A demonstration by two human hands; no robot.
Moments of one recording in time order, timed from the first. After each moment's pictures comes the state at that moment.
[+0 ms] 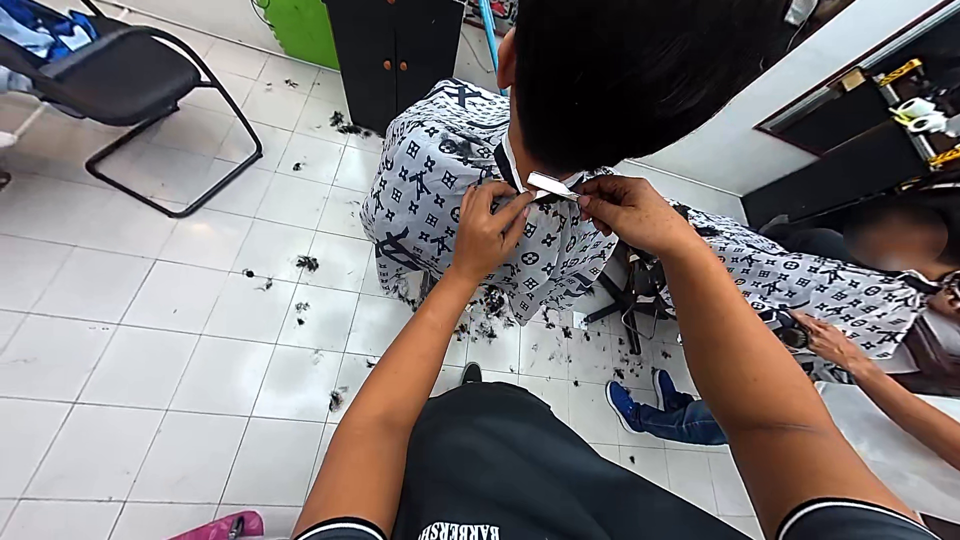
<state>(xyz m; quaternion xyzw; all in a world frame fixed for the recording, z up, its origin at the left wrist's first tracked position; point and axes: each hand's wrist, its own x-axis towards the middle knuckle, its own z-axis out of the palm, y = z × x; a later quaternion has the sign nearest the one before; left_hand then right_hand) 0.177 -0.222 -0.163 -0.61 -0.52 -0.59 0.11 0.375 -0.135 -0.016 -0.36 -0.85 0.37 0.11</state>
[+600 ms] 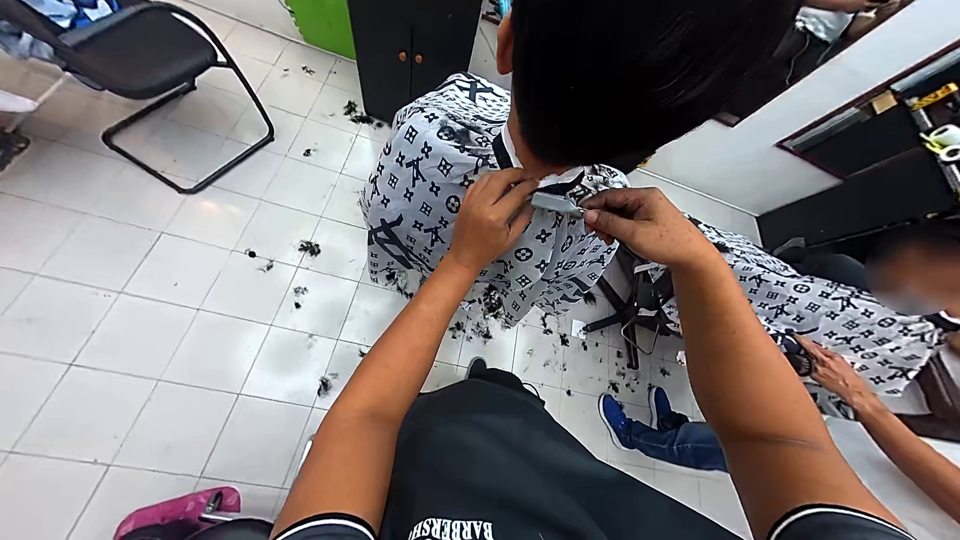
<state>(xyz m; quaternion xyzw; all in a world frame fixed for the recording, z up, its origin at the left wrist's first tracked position) 0.191 -0.218 -0.145 -0.62 -0.52 -0.57 0.15 0.407 -0.119 -0.024 -0.22 -0.90 0.37 0.10</state>
